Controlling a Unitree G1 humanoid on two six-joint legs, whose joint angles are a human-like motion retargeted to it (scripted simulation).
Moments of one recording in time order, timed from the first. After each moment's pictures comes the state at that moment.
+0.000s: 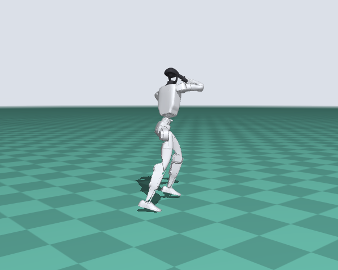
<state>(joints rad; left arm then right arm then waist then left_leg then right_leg) -0.73 0.15 -0.38 -0.49 -0.19 -0.41 0.98 -1.66 -0.85 0.68 -0.37 0.26 -0.72 -0.22 0.48 -0.46 -0.11 -1.08 -0.01 -0.07 0.85 0.00 -0.09 -0.28 -0.30 -0.17 0.21 -0.09 0.26</state>
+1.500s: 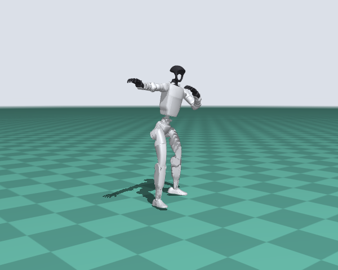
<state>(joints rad) -0.93 0.30 -0.63 0.10 0.26 -0.44 -0.19 -0.29 -1.33 -0.44 1.45 -0.61 -0.16 -0.35 -0.30 -0.06 -0.41 -0.60 0.43 0.53 0.26 0.21 -0.07 -0.74 -0.29 -0.40 0.33 -0.10 0.04</state>
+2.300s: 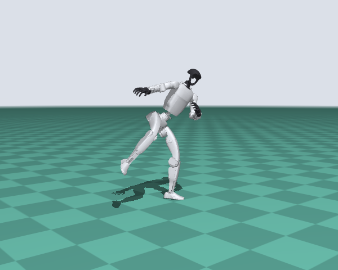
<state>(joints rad) -0.62 0.23 -0.48 0.28 0.34 -0.54 -0.20 -0.36 -0.96 -0.25 1.51 -0.71 -0.13 -0.30 0.02 0.26 -0.21 -1.22 0.64 -0.14 0.49 -0.08 0.05 -1.27 -0.32 -0.16 1.06 0.37 -0.22</state>
